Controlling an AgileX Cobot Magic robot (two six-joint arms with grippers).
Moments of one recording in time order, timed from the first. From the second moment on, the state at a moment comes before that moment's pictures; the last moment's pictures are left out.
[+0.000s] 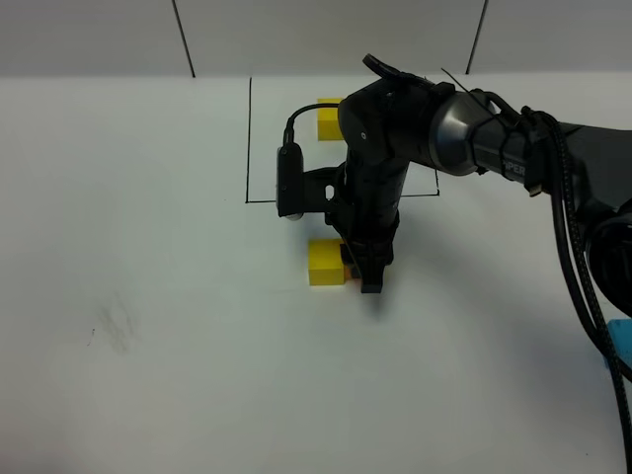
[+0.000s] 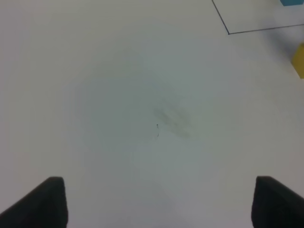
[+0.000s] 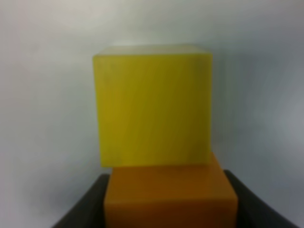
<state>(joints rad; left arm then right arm) -0.11 -0.01 -0.51 0.01 1.07 0.03 0.60 2.24 -1.67 0.02 0.96 -0.94</state>
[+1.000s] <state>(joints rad) -0.11 -0.01 -0.51 0.01 1.07 0.03 0.58 2.12 -1.68 -0.09 1.06 -0.49</state>
